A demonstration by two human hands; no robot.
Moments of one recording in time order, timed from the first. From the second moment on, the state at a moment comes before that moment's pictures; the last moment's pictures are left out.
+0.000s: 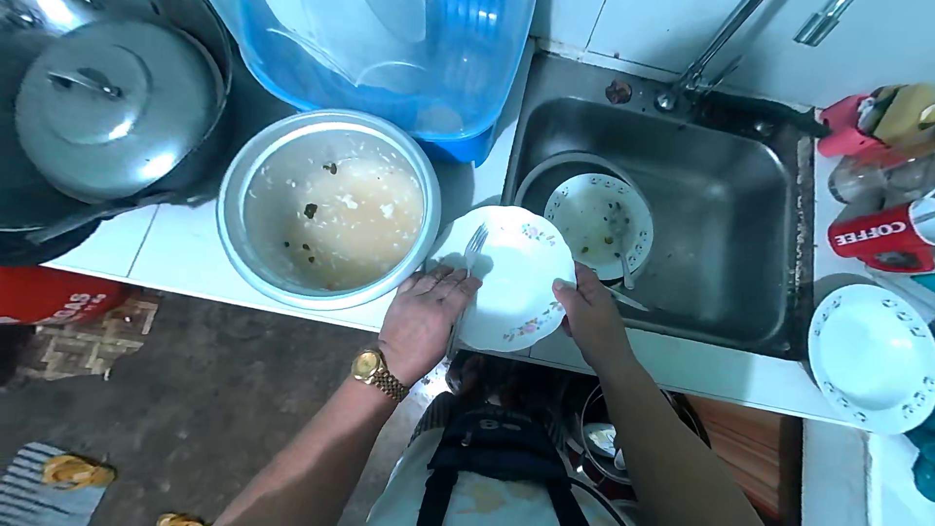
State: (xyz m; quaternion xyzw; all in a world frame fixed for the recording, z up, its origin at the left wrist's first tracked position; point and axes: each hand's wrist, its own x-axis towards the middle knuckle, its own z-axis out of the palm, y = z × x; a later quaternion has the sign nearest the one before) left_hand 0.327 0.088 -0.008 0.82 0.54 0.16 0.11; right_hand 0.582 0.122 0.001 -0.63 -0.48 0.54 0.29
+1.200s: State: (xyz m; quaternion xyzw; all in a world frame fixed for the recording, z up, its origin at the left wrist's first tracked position) left_hand 0.305 0.066 0.001 0.80 0.54 0.12 0.25; right_hand 0.588 0.134 -0.015 -0.56 -0.48 0.59 0.33
